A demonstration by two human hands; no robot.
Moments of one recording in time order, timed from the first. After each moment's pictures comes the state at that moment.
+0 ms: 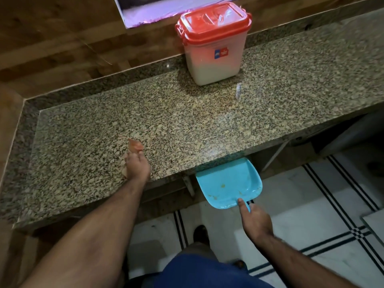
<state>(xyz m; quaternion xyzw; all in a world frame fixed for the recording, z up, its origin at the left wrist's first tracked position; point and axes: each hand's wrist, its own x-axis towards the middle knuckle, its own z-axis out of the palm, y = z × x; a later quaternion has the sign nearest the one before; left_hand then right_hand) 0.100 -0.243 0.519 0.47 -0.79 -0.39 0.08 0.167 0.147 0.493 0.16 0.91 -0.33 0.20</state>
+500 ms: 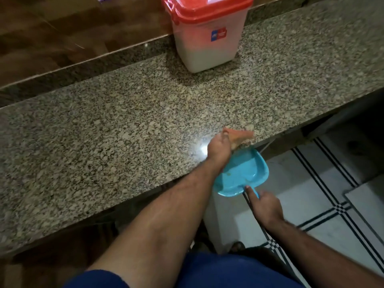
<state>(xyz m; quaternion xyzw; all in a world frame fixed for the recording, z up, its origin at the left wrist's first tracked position) -0.004 -0.043 0.550 0.24 -0.72 -0.64 -0.16 0.116 0.133 0.500 0.17 0.92 -0.28 0.20</state>
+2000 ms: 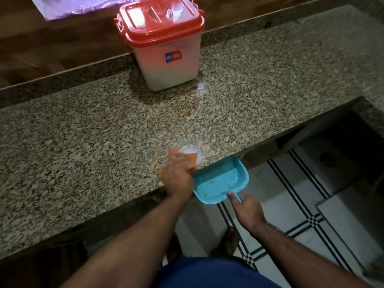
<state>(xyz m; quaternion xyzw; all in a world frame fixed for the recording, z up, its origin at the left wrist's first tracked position) -0.013 0.016 0.527 0.21 -0.92 -0.34 0.02 0.040 0.253 0.466 0.13 0.92 -0.30 0.20</state>
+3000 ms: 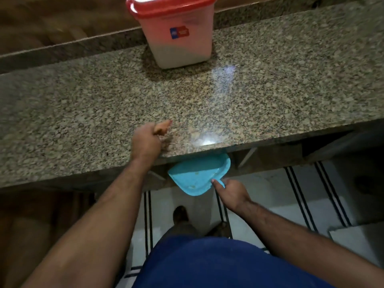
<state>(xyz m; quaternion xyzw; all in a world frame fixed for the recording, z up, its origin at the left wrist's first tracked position) -0.043 0.022 0.570 0.33 -0.91 -0.25 0.06 -0.043 0.315 0.445 -0.08 0.90 -0.29 0.33</state>
